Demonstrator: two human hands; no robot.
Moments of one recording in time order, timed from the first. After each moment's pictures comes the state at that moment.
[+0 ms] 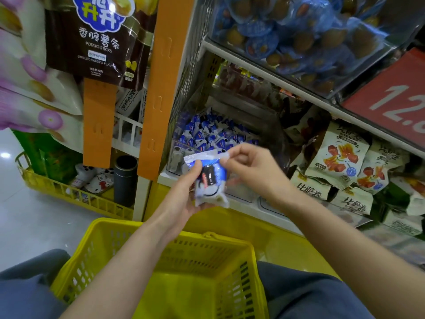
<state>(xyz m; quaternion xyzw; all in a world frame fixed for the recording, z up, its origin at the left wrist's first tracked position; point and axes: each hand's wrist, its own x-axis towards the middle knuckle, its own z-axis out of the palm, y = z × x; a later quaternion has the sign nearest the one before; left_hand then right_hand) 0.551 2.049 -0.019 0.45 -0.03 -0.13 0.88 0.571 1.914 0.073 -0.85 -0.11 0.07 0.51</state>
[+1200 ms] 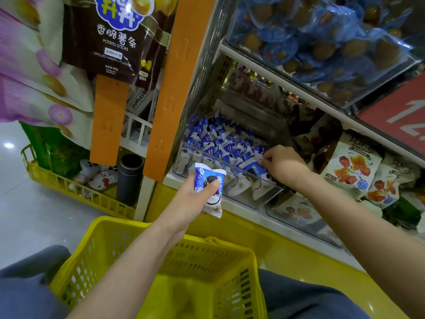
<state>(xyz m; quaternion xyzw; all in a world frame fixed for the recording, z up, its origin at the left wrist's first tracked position) 0.551 2.049 -0.019 0.55 0.00 -0.08 0.83 0.643 1.880 0.082 -1.00 0.03 0.04 0.00</state>
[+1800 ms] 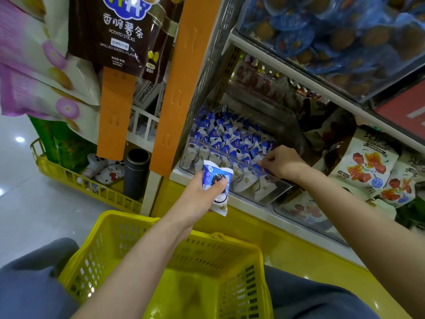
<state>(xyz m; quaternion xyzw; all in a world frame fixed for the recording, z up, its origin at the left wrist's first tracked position) 0.553 2.048 -0.020 0.58 0.02 -0.10 0.81 0.662 1.874 0.060 -0.99 0.03 0.08 0.08</state>
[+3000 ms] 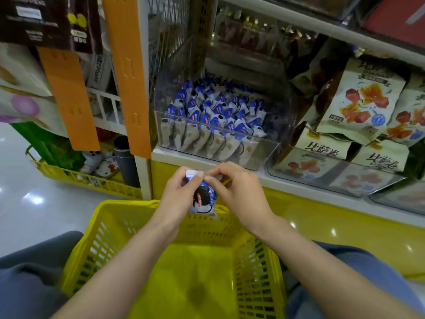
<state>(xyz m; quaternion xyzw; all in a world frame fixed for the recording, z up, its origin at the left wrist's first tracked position) 0.533 2.021 -0.045 0.67 0.10 -0.04 0.74 0.548 1.894 -0.030 -0.92 -0.17 -0.10 0.34</state>
